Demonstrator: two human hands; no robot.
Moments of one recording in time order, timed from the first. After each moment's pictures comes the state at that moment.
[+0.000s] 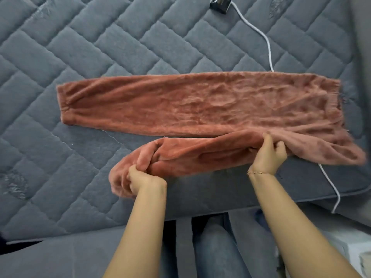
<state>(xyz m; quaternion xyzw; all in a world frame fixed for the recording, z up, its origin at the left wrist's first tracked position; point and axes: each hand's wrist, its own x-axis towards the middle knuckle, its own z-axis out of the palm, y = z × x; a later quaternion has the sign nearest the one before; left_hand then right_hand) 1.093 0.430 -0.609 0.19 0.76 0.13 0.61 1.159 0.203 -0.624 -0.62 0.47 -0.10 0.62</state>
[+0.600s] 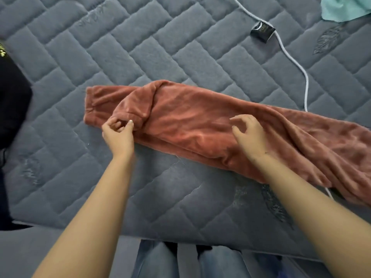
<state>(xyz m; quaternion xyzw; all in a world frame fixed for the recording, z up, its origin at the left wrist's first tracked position) 1.165 0.538 -0.646 0.59 0.61 0.18 0.50 1.295 0.255 -0.662 -0.91 -0.11 0.15 0.38</state>
